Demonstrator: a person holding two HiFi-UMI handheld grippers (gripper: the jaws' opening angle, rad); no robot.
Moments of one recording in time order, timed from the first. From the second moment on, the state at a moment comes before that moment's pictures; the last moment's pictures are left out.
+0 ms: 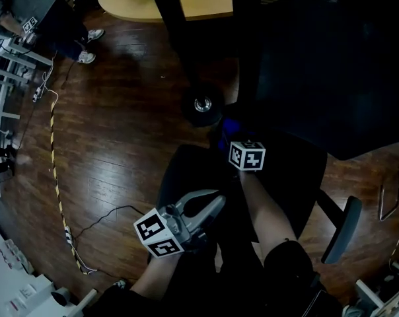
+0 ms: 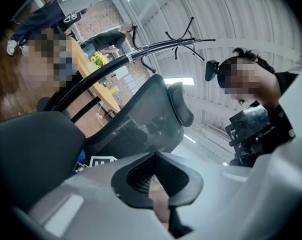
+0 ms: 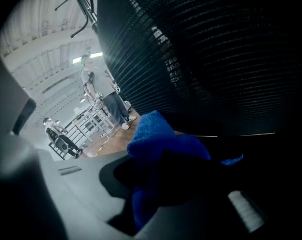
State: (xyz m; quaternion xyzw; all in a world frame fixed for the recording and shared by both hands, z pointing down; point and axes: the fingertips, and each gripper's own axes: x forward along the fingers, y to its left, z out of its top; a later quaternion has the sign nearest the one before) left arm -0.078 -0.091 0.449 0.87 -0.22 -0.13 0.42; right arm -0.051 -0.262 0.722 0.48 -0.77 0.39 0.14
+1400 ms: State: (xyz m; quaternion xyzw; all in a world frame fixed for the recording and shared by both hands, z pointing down) left arm -0.017 -0.081 0.468 0.88 -0.18 -0.09 0.44; right arm 0.292 -0.135 0.718 0.69 -0.60 0.38 0.14
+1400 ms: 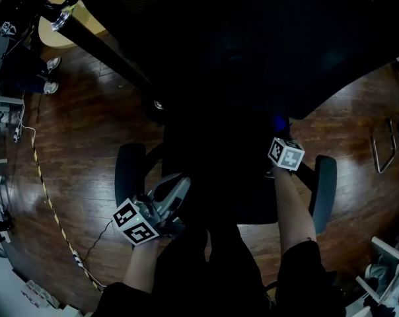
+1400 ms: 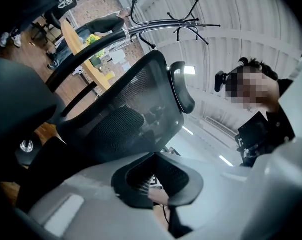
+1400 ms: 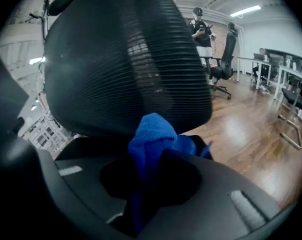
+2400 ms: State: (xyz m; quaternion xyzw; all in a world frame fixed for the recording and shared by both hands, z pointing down) left arm -0.089 -0.061 0.452 0.86 -0.24 -0.13 0.42; right arm -0.041 -0.182 0.735 0.50 -0.75 0.41 0.15
